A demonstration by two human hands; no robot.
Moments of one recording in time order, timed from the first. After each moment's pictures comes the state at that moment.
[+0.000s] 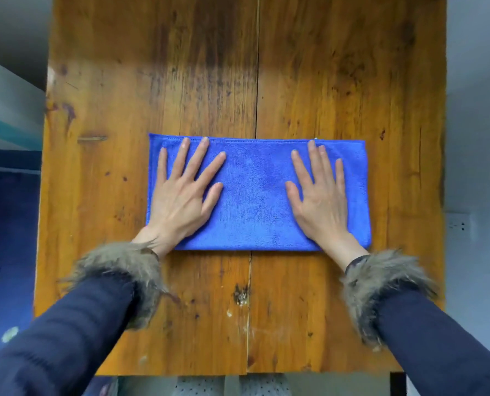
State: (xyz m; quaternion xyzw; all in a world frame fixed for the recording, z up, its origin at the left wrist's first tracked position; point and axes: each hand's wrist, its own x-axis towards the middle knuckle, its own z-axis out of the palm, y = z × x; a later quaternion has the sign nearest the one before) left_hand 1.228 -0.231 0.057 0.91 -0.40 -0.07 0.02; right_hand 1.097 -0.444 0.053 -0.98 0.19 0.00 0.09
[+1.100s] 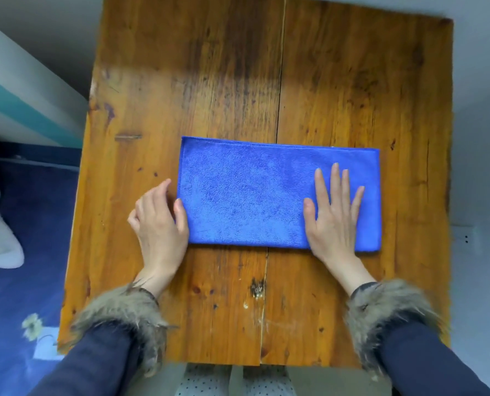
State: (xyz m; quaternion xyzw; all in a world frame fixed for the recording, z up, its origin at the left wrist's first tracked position) left_hand 1.188 -0.168 0.079 0.97 -0.08 -0.03 0.23; right_hand 1.077 -0.411 0.070 -0.96 0.26 -0.02 0.12
